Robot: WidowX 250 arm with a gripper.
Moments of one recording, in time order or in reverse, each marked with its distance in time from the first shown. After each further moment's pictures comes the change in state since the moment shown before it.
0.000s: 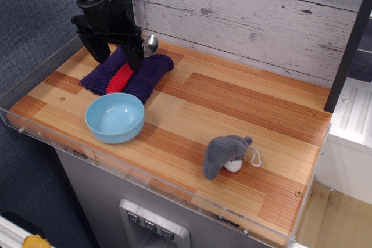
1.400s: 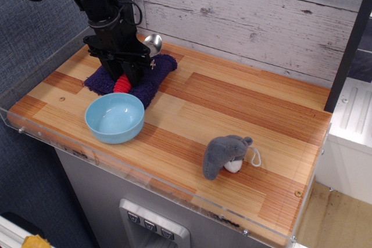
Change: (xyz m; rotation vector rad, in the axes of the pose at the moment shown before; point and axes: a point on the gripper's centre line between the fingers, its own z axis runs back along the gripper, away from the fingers) arm -0.008 -0.012 -0.024 -0.048 0.045 -0.012
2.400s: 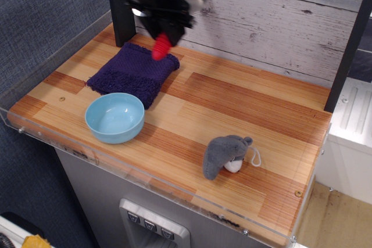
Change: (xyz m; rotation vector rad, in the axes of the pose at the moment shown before) arm 0.046 -0.089 0.055 -0.081 -0.167 -0.251
